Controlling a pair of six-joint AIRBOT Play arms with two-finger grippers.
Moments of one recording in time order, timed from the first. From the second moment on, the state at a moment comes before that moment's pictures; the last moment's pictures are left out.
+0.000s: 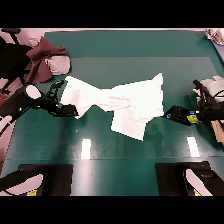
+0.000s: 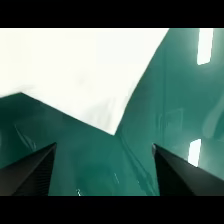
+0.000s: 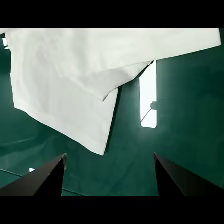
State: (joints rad) left arm -0.10 -1.22 0.88 1.14 -1.06 -1.41; right arm -0.14 -0.78 0.75 -1.04 1.36 1.57
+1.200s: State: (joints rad) left arm -0.22 -1.31 0.81 1.14 -0.80 -1.47; right arm 0.02 -0.78 0.70 -1.15 1.38 1.64
